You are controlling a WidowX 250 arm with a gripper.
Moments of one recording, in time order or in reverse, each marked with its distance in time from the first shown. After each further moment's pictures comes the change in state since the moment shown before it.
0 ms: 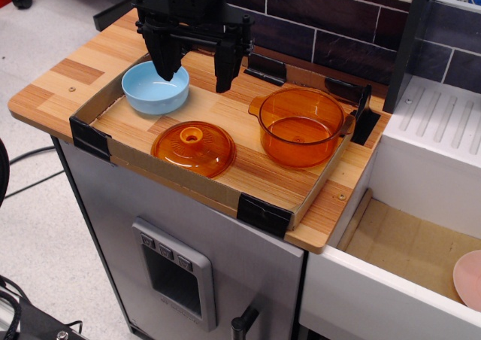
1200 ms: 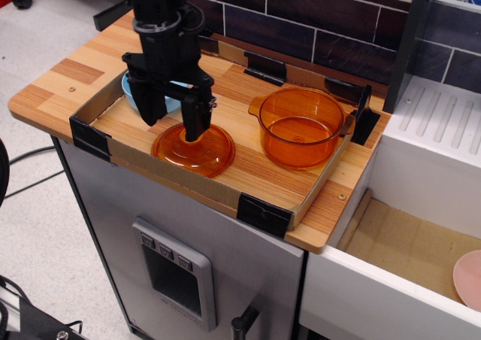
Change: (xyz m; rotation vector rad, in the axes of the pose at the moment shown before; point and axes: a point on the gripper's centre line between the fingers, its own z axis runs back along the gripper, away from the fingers) arm -0.003 0.031 -0.065 -0.084 0.057 -0.221
